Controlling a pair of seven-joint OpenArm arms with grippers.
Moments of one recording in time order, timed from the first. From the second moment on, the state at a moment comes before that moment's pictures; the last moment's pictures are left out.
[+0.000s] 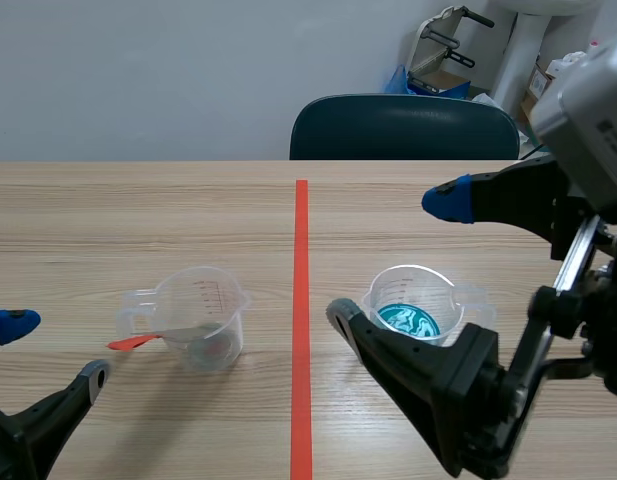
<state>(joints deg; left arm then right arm) 36.1 -55.7 22.0 93.8 -32.5 -1.4 -36.5 -38.3 28.7 3.3 128.7 16.6 36.9 -6.0</state>
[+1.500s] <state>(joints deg) 80.1 -65.0 -15.9 117.8 -44.8 1.1 -31.3 -38.3 28.7 3.2 128.6 16.6 36.9 -5.0</state>
